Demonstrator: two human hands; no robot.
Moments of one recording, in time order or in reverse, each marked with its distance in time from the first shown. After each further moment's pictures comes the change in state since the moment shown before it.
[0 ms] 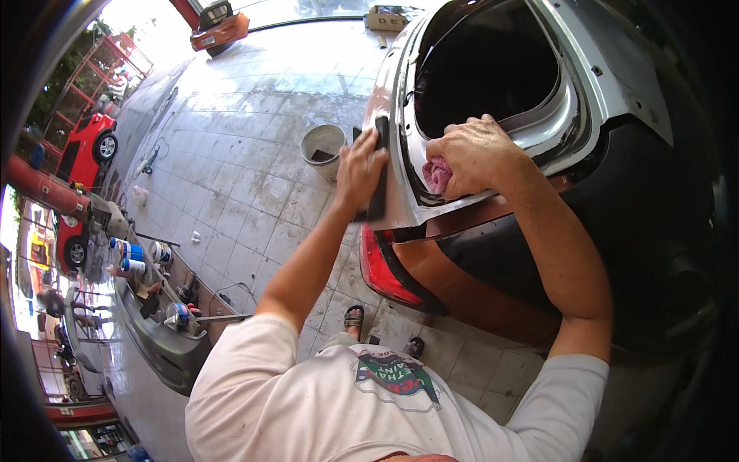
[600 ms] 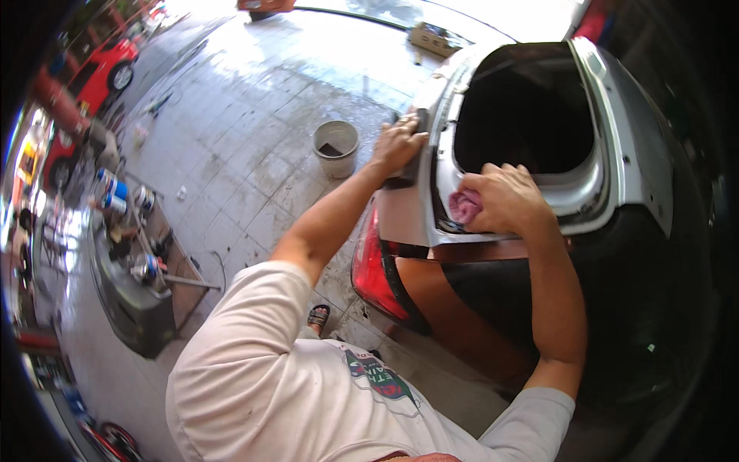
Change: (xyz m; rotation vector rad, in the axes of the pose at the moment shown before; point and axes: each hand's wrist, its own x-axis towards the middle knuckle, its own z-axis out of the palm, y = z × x) left_hand 0.076 -0.066 0.026 0.357 0.081 0.268; right_hand 0.003 -0.011 -0.003 -0.024 0.056 -0.017
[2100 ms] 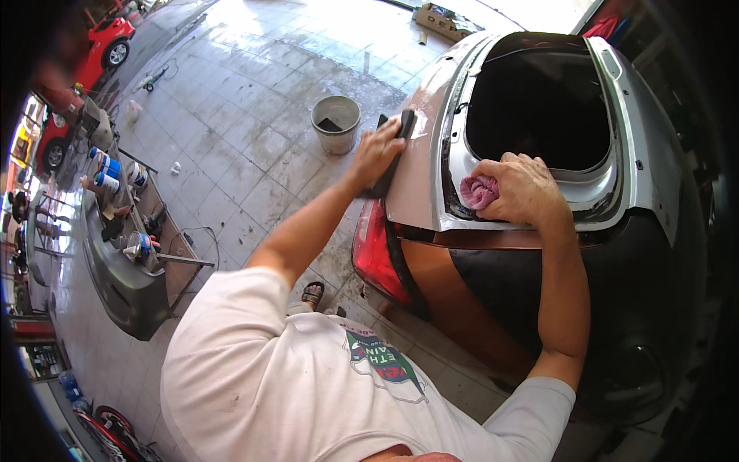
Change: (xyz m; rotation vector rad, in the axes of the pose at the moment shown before) left_hand -0.081 0.011 -0.028 -0.482 -0.019 -0.261; right_hand -0.005 0.001 -0.003 0.010 -0.074 0.076
